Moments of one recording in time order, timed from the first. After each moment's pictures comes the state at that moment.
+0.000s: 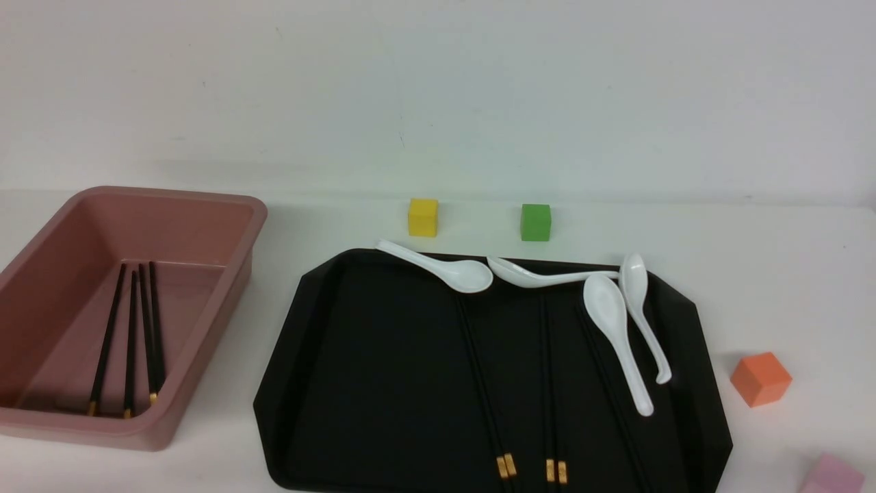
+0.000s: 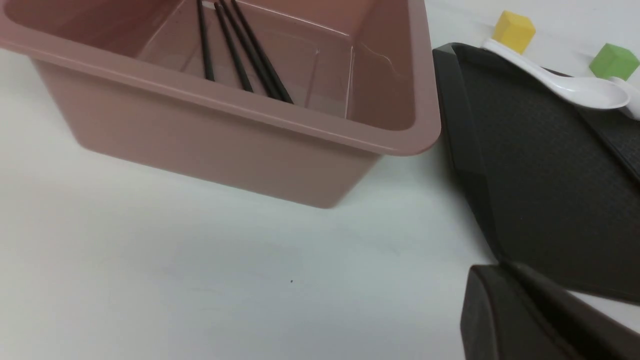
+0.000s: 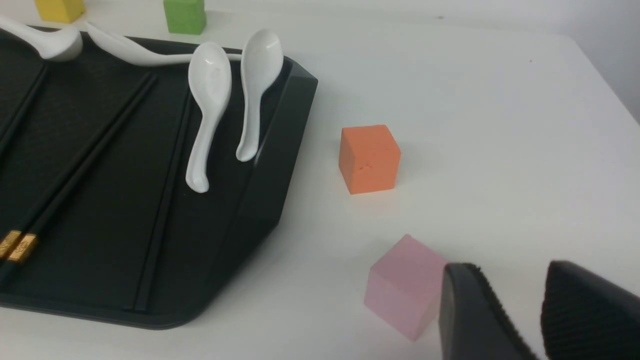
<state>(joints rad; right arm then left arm) -0.01 -0.01 0.02 0.01 0.37 -0.02 -0.11 -0.01 0.03 -0.03 0.38 -0.28</state>
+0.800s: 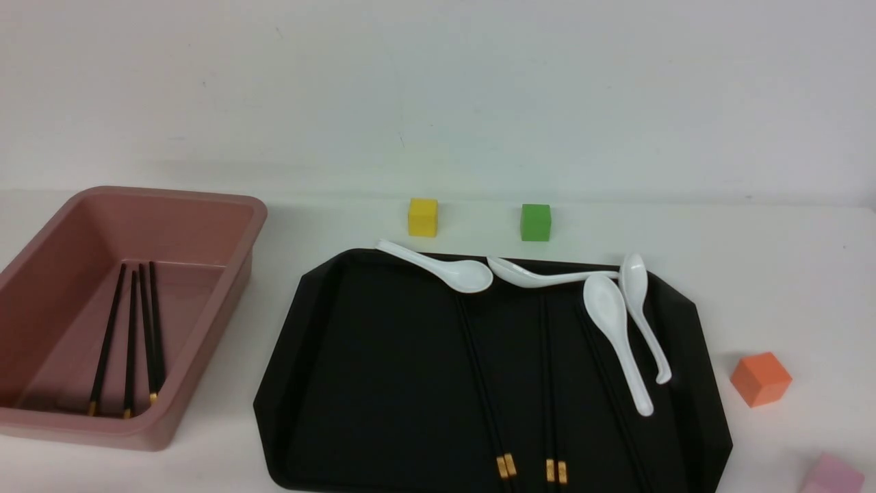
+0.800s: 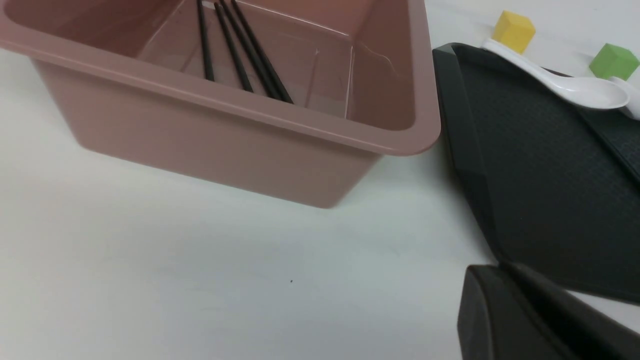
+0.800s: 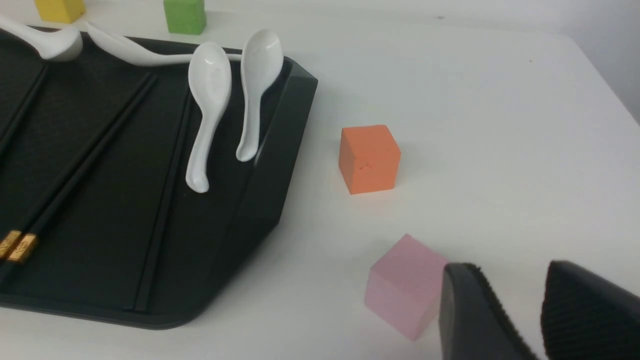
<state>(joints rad) -0.01 -0.01 0.02 0.01 0.37 -0.02 -0.11 -0.01 0.03 -0.03 0.38 -0.28</state>
